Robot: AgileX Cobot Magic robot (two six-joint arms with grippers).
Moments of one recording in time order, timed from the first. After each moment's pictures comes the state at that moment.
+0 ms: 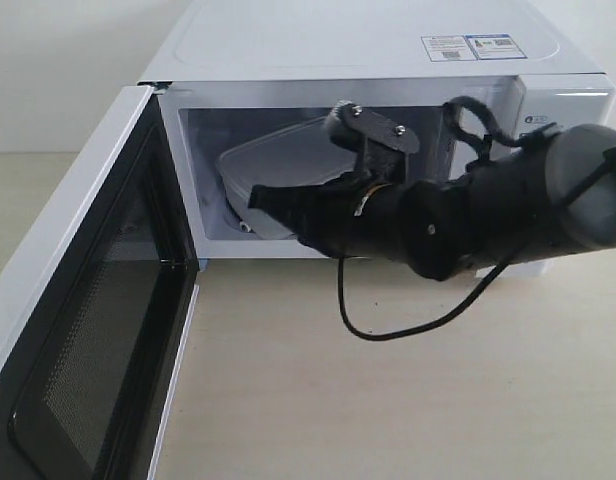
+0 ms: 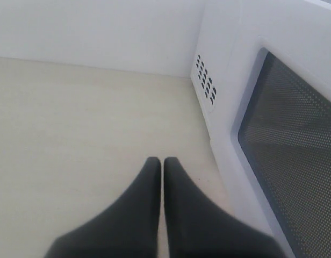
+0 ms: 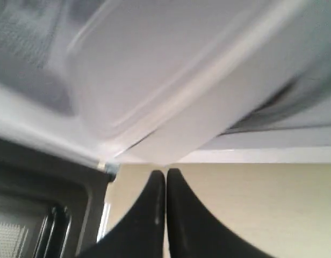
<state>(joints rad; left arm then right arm) -0.06 0.00 0.00 -0.17 0.29 0.02 0.58 1.85 -0.99 0.30 -0.23 0.38</state>
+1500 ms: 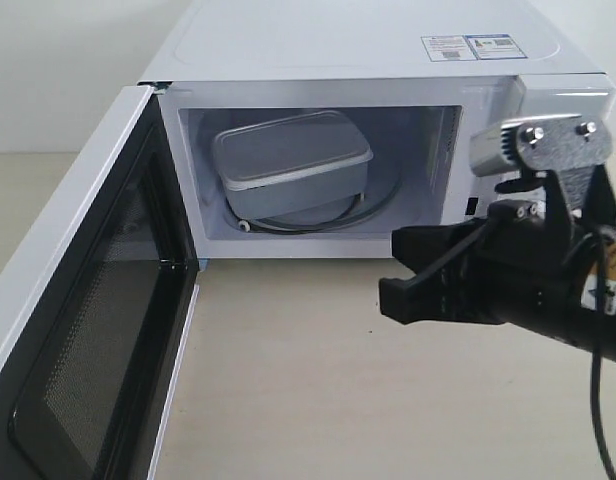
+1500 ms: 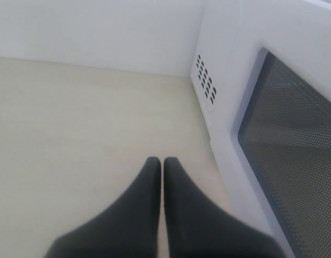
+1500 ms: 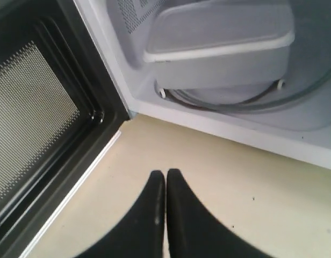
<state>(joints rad) -0.06 0.00 0.00 -0.17 0.29 0.02 0.59 1.18 -0.45 0.11 -0.28 0.14</state>
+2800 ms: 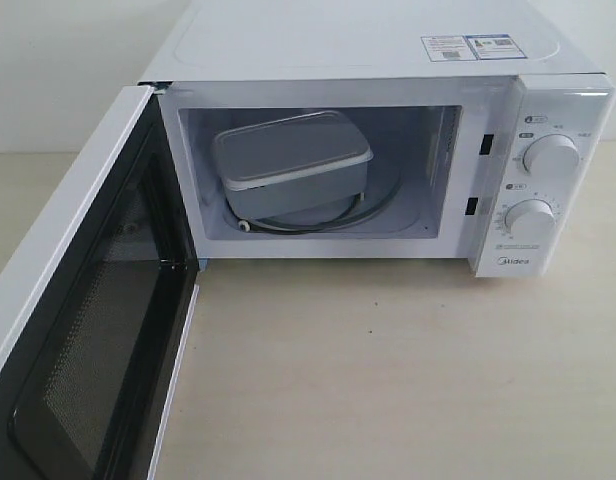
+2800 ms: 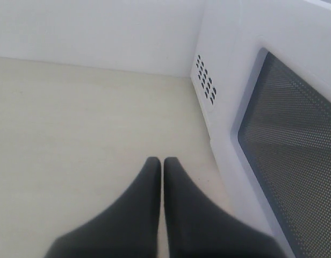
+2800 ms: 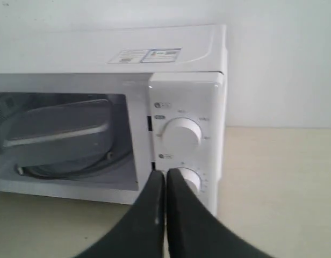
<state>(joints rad) -0.06 0.00 0.00 -0.17 0.29 0.02 0.09 0.42 -0.26 0.10 0.07 -0.05</state>
